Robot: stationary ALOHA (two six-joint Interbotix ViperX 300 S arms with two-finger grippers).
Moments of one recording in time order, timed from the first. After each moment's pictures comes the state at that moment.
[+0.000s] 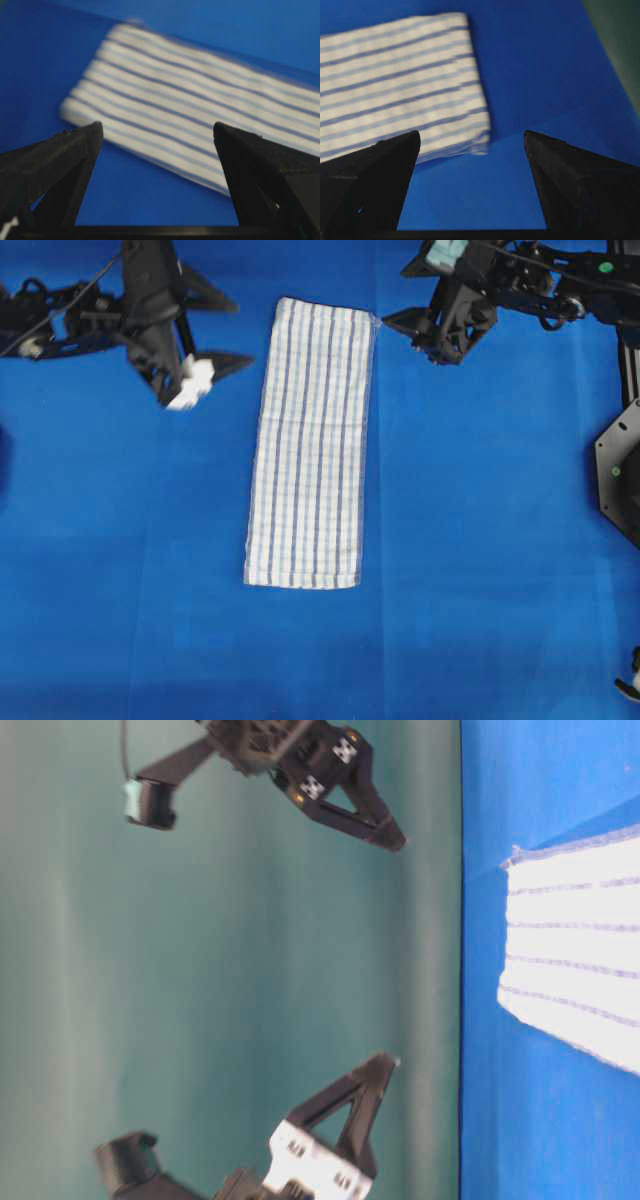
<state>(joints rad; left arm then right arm) 0.34 -0.15 0.80 -0.11 -0.10 0.14 -0.51 -0.16 0.74 0.06 0.13 0.00</state>
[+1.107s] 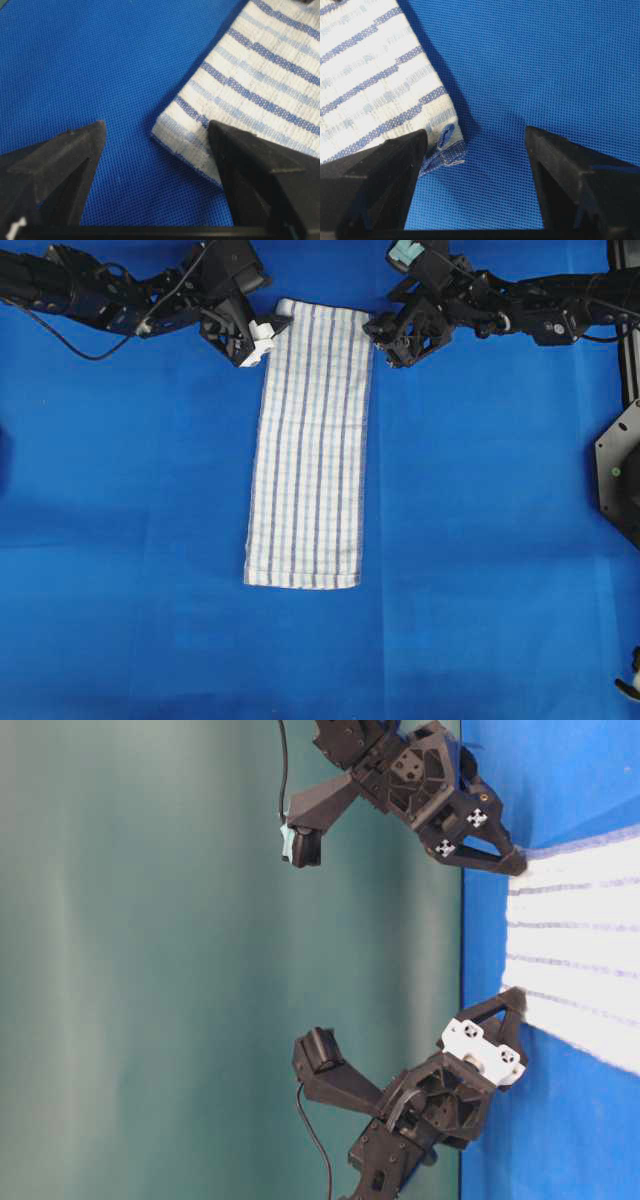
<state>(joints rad) 0.48 0.36 0.62 -0.12 -0.37 0.13 -0.53 0.18 0.73 0.33 -0.11 0.00</state>
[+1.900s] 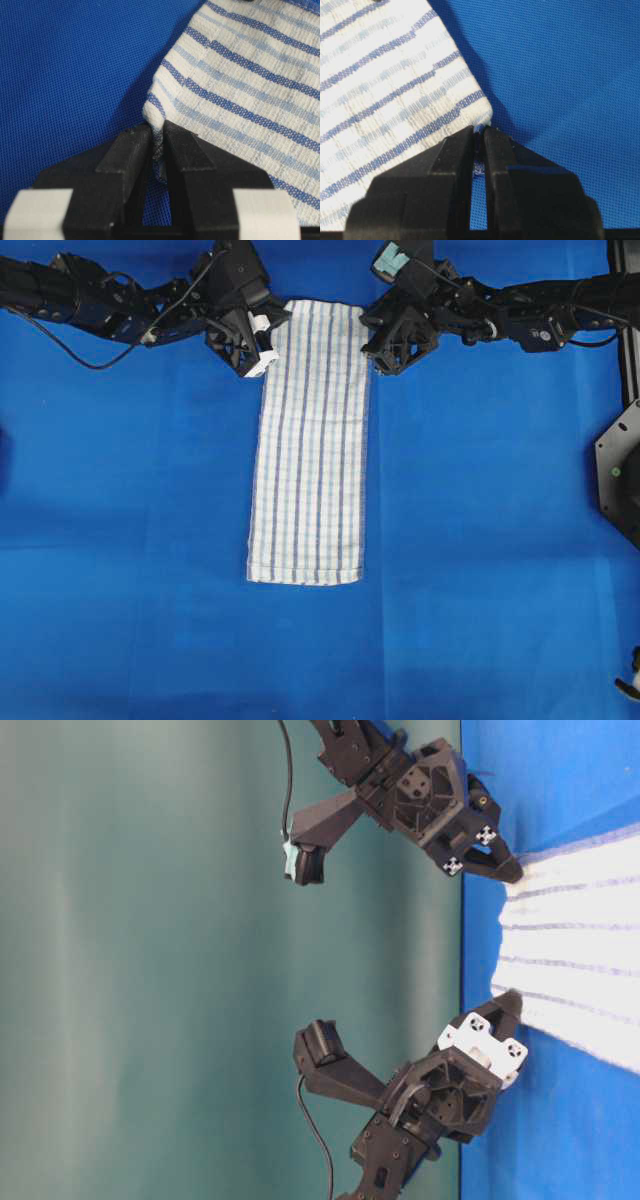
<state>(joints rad) 0.44 0.36 0.62 -0.12 -0.36 0.14 -0.49 0.20 0.69 0.32 -0.12 -0.01</state>
